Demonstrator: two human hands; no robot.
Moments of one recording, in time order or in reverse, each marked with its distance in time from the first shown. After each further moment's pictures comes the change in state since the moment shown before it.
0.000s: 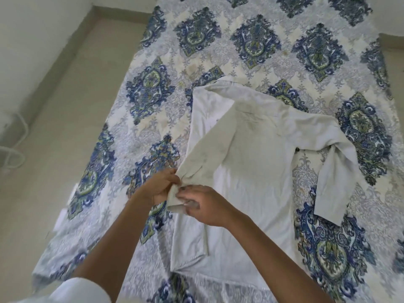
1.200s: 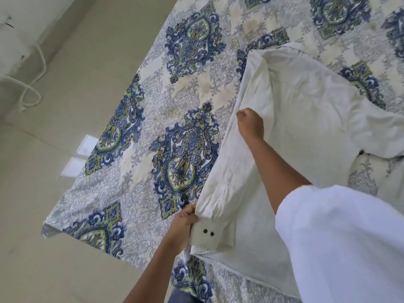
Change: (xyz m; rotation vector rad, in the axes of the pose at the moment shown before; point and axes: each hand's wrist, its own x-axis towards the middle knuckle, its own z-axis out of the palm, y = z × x) left_hand -0.012 -0.175 -0.044 -0.331 0.271 -0.048; right_hand 0.187 0.091 -0.007 -0.100 0.496 0.539
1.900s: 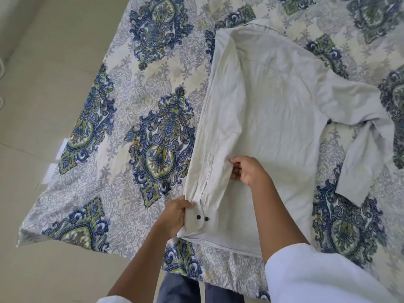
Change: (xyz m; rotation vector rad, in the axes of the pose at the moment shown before) left_hand 0.001 -0.012 0.015 0.097 -0.029 -0.143; right_hand -0.123 0.103 -0.024 0.786 -0.329 0.804
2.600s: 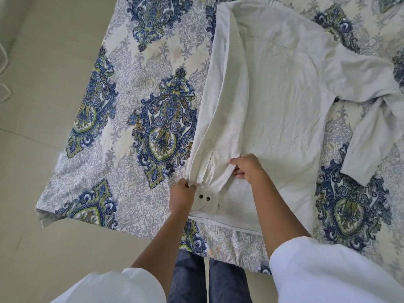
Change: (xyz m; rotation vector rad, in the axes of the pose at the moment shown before) left_hand 0.018 -0.026 0.011 0.775 0.518 0.253; right_hand -0.008 0.041 -0.002 -0.320 0.104 0.037
